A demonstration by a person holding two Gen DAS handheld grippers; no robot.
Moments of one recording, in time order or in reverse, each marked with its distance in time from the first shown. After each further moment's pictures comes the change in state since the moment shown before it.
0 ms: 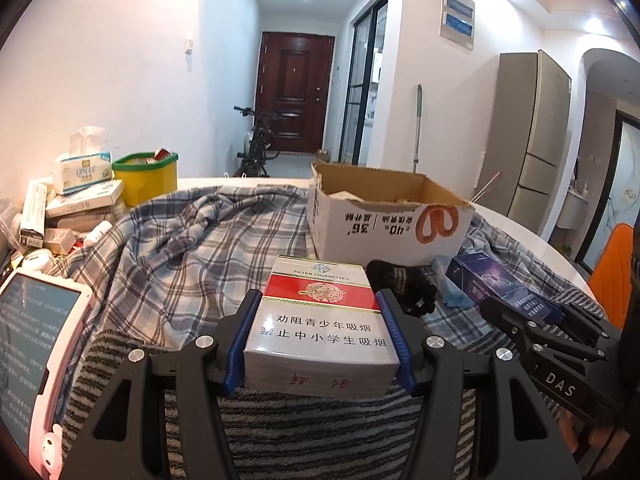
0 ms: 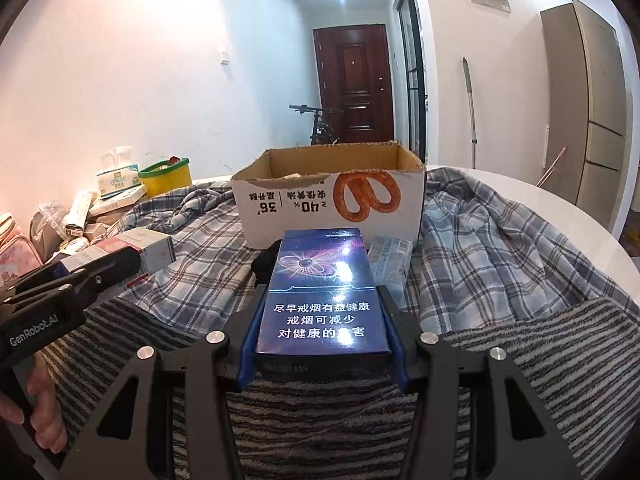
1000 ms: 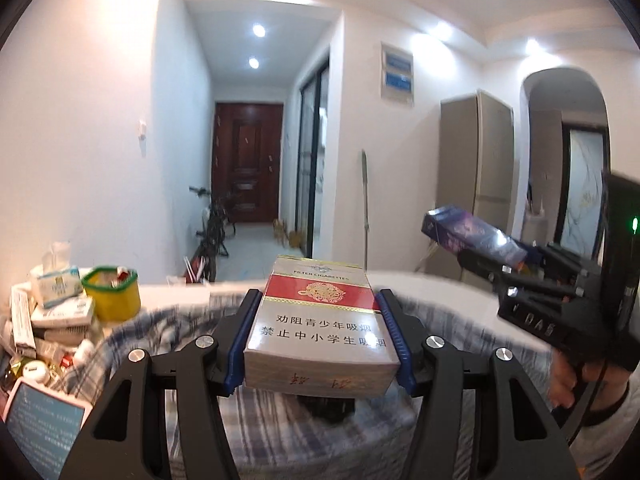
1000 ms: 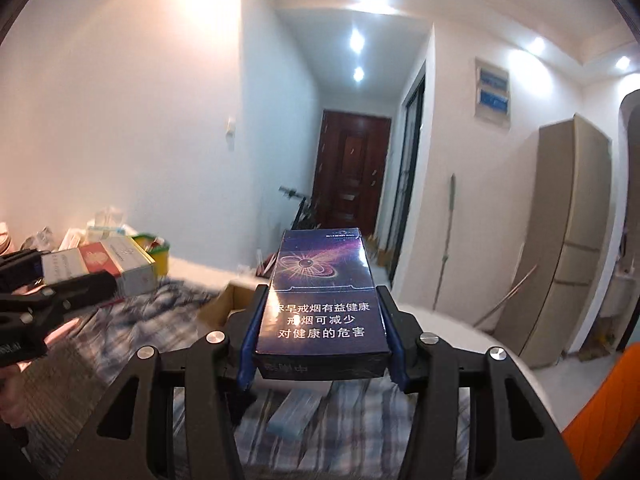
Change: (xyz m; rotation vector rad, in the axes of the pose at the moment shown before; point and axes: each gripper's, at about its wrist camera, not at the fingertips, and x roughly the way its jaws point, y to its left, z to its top) left arm -0.078 -0.061 0.098 0.102 -0.269 -0.147; right arm -0.085 -0.018 0.121 -0.222 -0.321 -0.111
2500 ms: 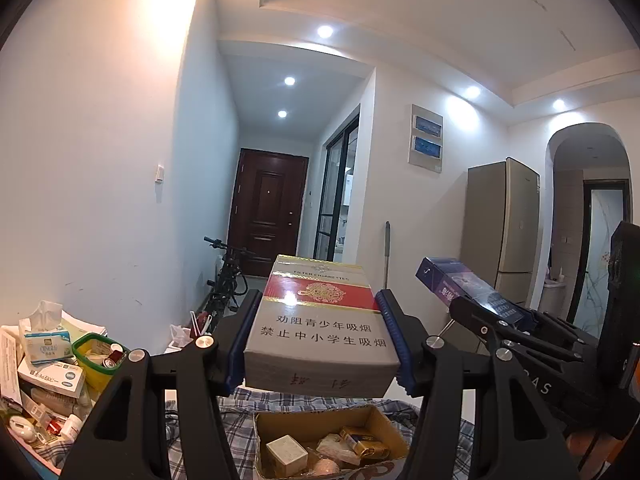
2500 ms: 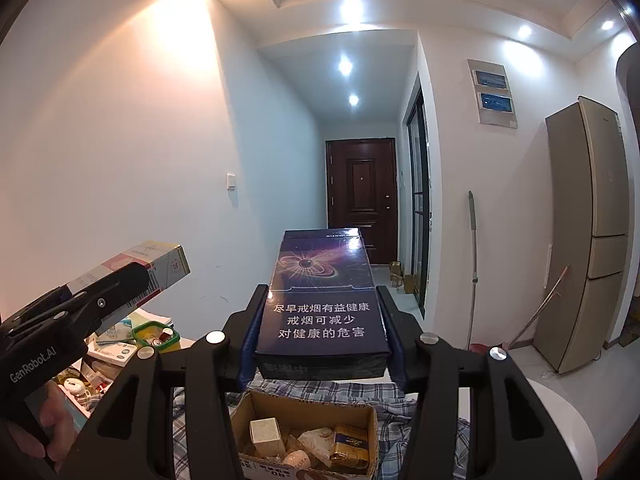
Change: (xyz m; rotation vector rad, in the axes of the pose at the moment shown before) left arm 0.080 0.027 0.112 -0.076 -0.184 0.065; right arm 0.080 -0.018 0.095 0.163 -0.100 0.095
